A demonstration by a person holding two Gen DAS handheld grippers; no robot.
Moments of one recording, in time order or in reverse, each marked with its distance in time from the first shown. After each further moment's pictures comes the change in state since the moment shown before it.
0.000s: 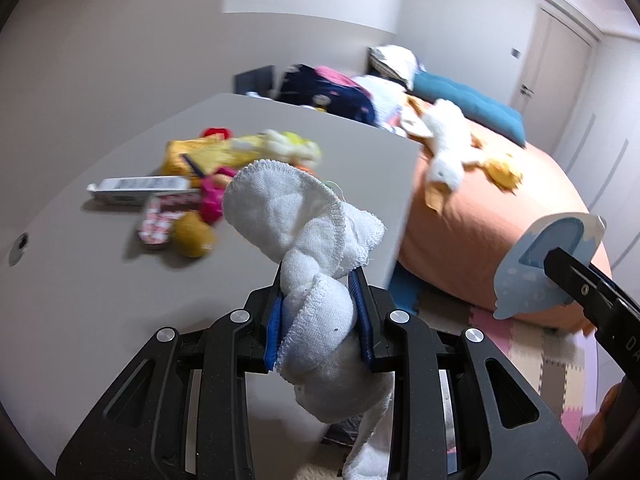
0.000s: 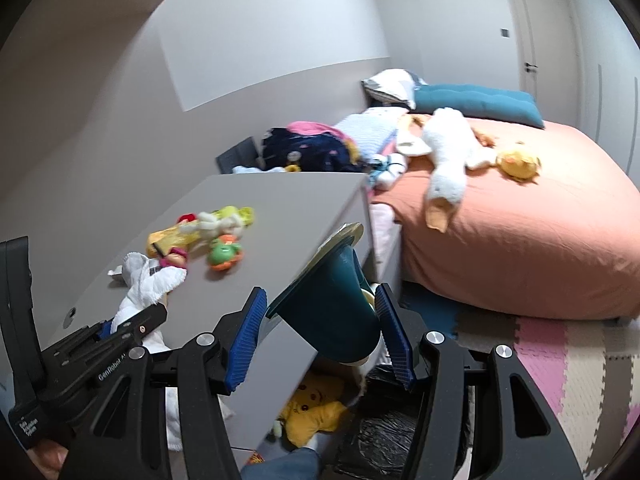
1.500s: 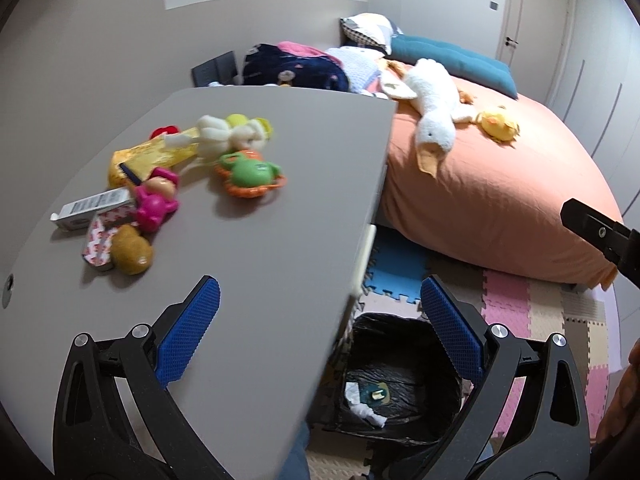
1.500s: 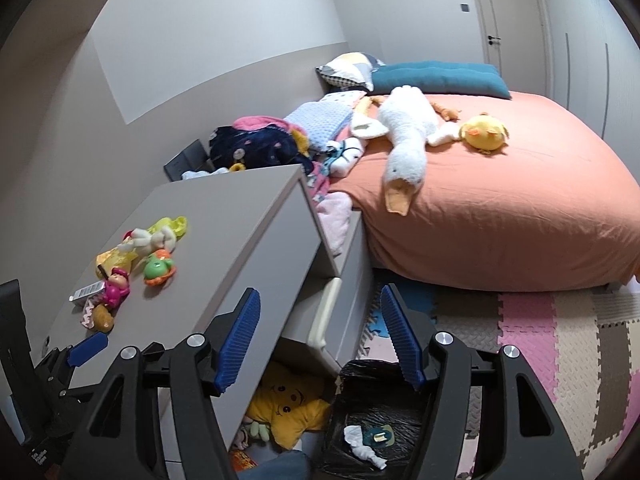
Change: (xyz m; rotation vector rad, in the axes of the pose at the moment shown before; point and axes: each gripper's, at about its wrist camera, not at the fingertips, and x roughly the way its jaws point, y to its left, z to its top) left arm 0.047 -0.039 0.003 0.134 0.078 0.033; right arm 0.035 -0.057 0.008 0.098 0.043 -0.068
